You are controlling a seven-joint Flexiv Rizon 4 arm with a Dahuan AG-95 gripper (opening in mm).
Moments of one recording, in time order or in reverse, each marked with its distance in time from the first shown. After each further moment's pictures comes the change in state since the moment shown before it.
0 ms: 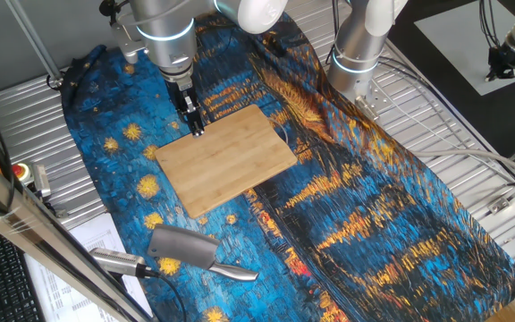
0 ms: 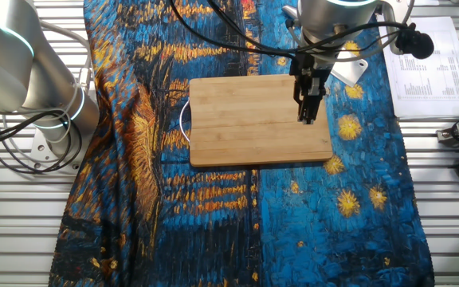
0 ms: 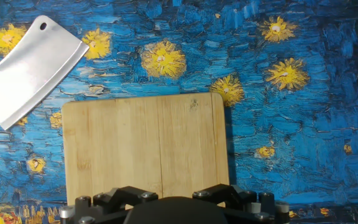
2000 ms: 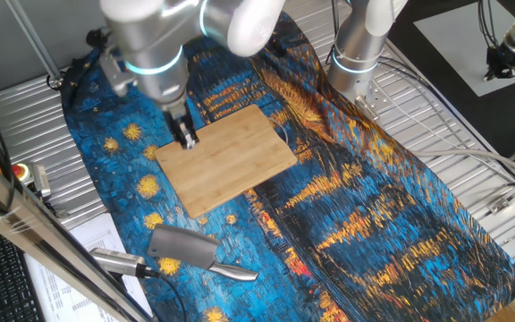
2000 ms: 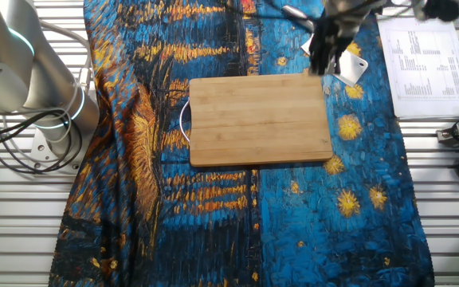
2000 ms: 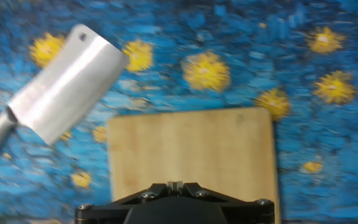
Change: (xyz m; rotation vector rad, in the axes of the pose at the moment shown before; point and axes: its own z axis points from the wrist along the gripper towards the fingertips) arm -0.040 0.082 0.008 -0.011 0.062 0.015
